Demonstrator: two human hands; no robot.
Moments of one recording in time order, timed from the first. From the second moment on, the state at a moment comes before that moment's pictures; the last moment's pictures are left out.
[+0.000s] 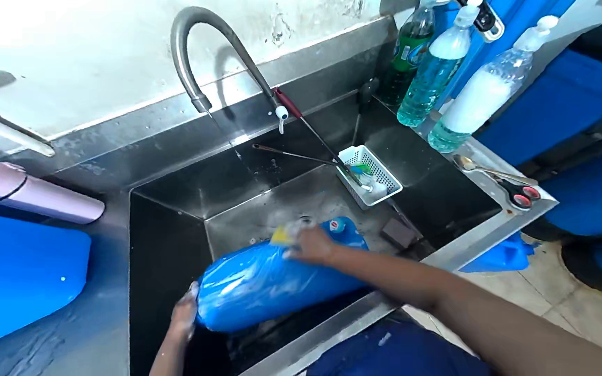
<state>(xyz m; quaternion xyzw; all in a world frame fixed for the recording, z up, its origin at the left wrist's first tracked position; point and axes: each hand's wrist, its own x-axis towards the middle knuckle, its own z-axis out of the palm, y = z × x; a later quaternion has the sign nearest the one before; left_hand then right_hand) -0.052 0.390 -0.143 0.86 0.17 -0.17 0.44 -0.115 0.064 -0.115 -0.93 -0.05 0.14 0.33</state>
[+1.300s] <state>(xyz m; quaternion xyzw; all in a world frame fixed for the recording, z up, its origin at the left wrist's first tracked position) -0.037 0.276 -0.161 0.81 0.15 -0.09 0.56 0.047 -0.073 -0.267 -0.88 0.17 0.23 0.38</state>
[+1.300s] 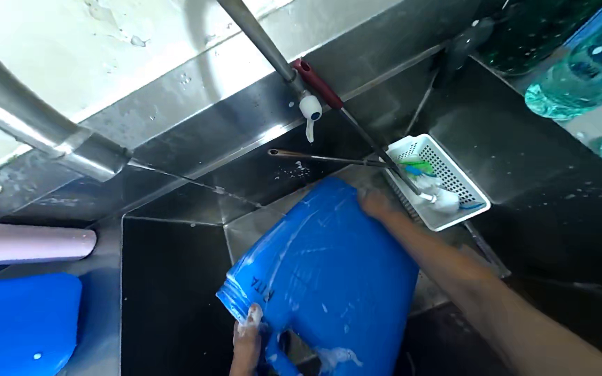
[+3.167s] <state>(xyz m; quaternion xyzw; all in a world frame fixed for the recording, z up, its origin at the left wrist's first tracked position) -0.141 0.209 -0.083 0.81 -0.09 -0.16 0.56 -0.047 0.047 -0.084 -0.84 -0.23 0.01 0.48</state>
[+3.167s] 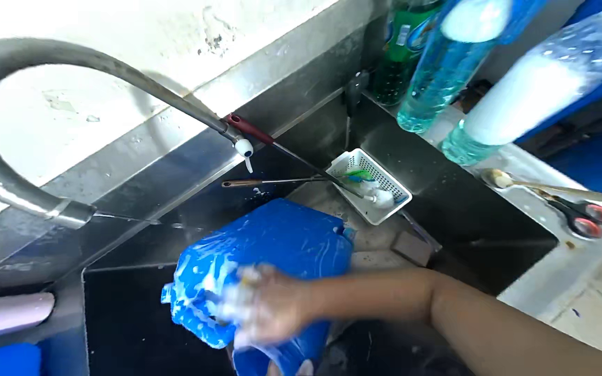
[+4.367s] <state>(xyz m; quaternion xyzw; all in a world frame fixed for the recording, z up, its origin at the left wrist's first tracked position) -0.094 0.043 -0.114 0.92 -0.26 -0.20 0.20 -0.137 -0.139 -0.141 -0.81 0.04 0.25 0.54</state>
